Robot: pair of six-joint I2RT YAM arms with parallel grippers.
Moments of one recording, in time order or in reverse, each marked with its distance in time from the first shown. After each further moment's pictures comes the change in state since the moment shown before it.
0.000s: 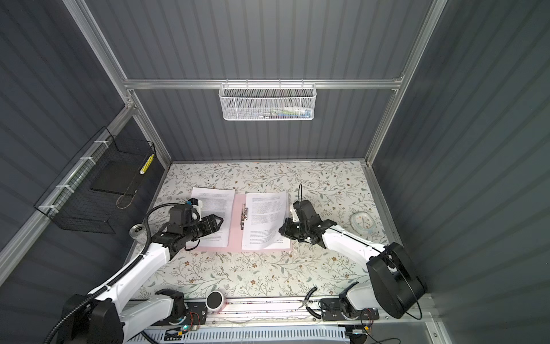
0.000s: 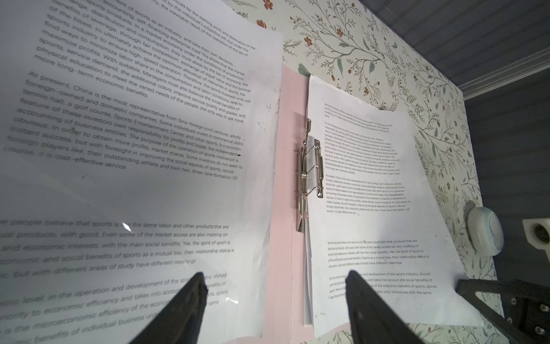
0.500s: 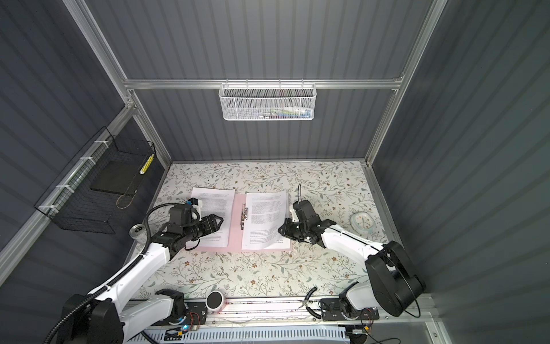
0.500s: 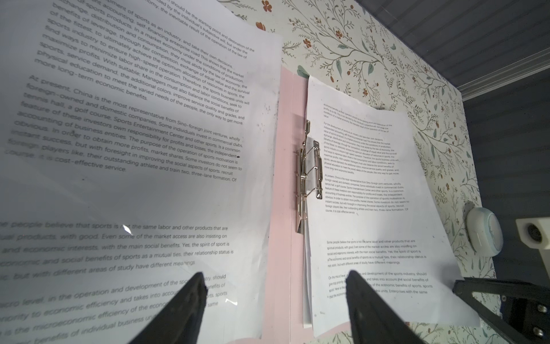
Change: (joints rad) left arm 0.000 0.000 0.000 0.003 0.000 0.000; right arm 0.000 0.014 0.008 -0.020 0.016 -0.017
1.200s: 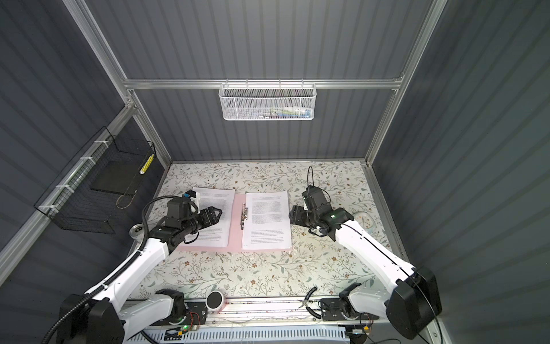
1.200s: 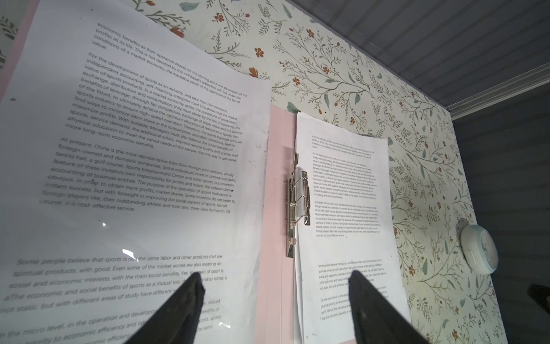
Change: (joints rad) left arm 0.000 0.034 0.098 -0.014 -0.036 0.009; right arm -0.049 -0.142 0.224 -0.394 0.279 -0.176
